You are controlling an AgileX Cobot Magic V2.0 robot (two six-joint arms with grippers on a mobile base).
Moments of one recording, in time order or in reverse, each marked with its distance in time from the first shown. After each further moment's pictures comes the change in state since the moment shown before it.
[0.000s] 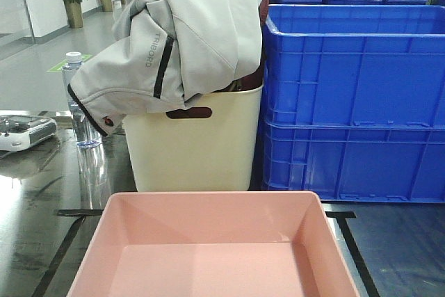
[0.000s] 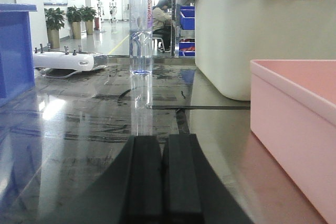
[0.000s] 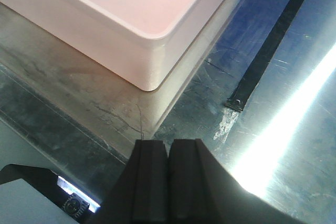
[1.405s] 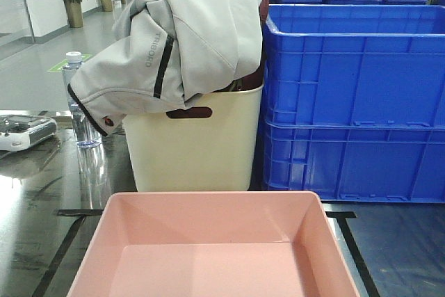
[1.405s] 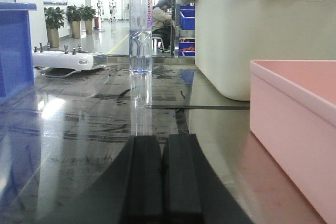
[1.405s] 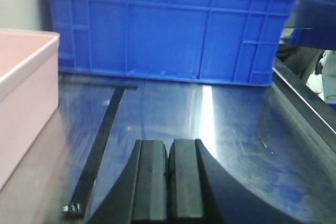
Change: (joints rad) left arm 0.000 0.000 0.001 -0.002 0.000 -0.001; right arm -0.556 -0.454 0.510 -0.019 -0.727 0.048
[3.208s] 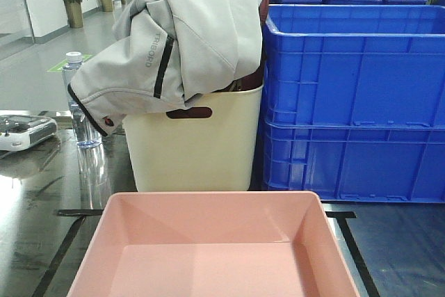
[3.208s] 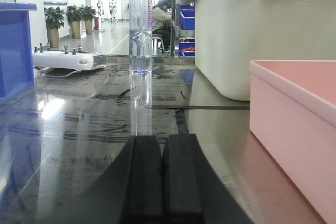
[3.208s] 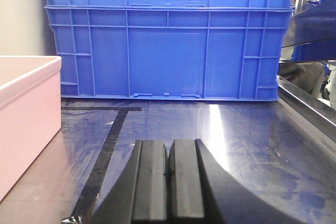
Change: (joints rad) left arm 0.000 0.000 0.000 0.000 0.000 0.000; right arm 0.006 -0.072 0.184 -0.047 -0.234 0.084
